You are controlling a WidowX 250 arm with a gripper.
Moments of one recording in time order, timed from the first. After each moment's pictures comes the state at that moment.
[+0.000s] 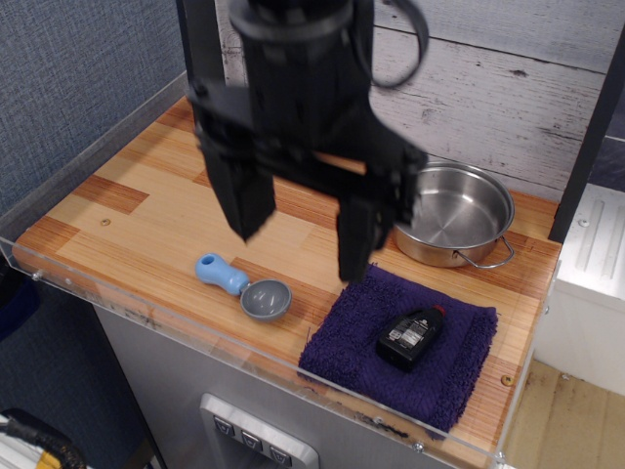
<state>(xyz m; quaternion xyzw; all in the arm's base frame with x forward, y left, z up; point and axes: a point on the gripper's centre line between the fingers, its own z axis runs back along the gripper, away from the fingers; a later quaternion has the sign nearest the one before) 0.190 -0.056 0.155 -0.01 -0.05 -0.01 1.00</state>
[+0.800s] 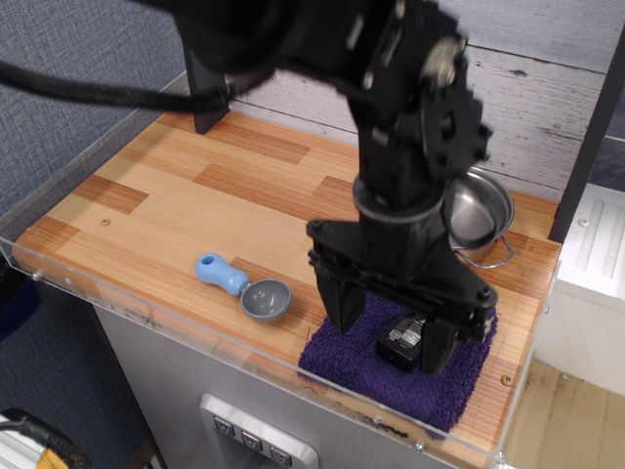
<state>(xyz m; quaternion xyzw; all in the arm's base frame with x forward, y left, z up) 0.224 -0.089 0.068 -0.03 -0.06 -0.04 1.00</state>
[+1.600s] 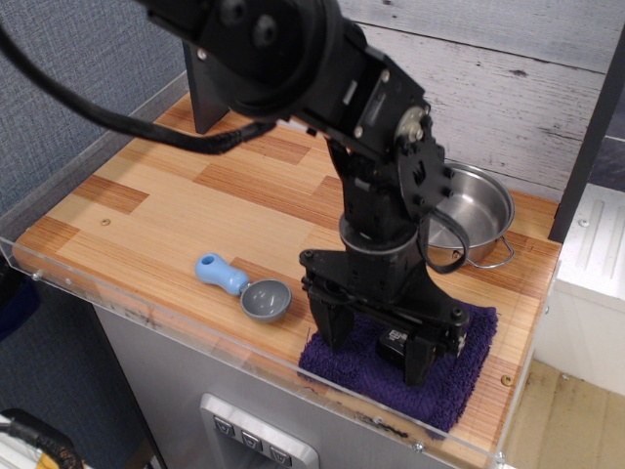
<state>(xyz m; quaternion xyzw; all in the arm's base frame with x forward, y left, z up) 0.233 -0.077 0.031 -0.03 -0.05 -0.03 1.00</state>
